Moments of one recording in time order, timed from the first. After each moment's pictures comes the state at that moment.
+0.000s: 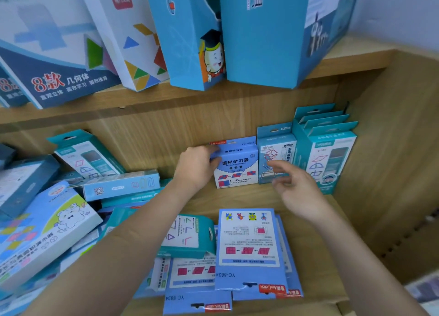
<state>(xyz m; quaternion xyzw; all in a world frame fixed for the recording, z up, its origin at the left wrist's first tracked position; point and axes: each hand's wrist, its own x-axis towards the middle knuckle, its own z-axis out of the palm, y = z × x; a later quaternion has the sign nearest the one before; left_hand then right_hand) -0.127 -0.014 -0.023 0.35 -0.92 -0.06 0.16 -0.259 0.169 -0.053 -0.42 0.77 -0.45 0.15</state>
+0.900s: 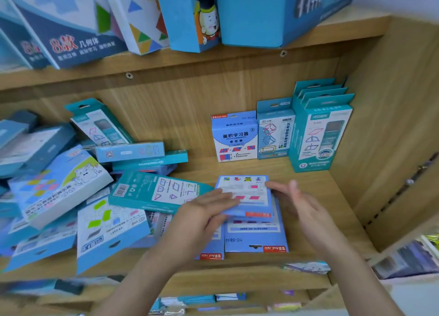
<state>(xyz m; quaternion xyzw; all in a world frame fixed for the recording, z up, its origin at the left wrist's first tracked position) -0.020 0.121 -0.073 0.20 -0.94 -0.23 0.18 -0.210 0.257 -0.089 -0.37 0.65 -0.57 0.34</state>
